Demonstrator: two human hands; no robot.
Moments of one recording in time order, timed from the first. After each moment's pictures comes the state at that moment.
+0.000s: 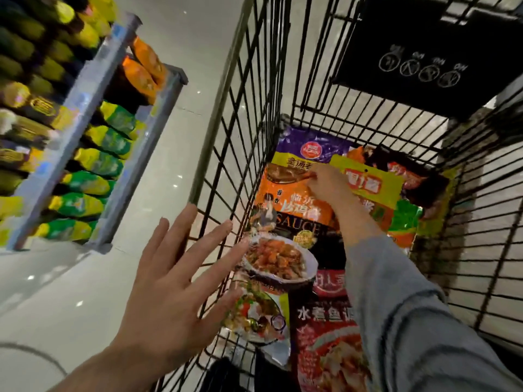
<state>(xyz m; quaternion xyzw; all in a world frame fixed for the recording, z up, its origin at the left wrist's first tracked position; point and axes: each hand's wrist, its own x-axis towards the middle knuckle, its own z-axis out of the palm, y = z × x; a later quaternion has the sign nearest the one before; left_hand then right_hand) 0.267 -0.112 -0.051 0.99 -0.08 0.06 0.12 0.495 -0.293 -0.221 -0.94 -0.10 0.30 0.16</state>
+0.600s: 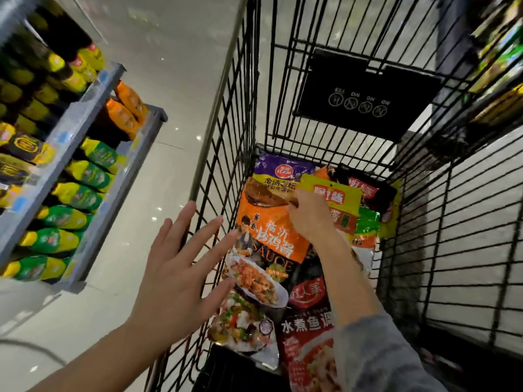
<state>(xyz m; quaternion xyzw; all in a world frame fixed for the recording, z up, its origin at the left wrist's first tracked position) 0.273 -0.115 -0.055 0.98 -0.11 0.08 0.15 0.432 -0.309 -0.129 -0.94 -0.05 0.20 0.25</state>
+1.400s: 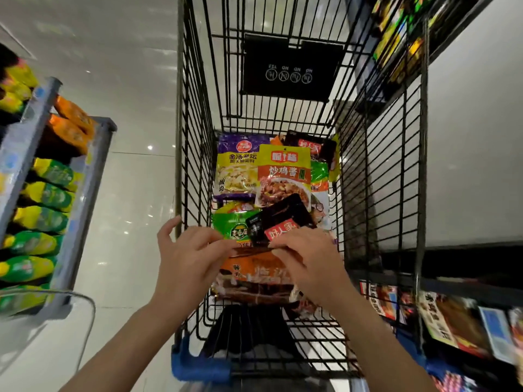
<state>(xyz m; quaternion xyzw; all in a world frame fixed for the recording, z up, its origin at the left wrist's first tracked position) 0.217 -0.129 -0.020 0.95 -0.19 0.09 0.25 0.216 -0.354 -0.003 -0.93 -0.15 0.04 0.34</state>
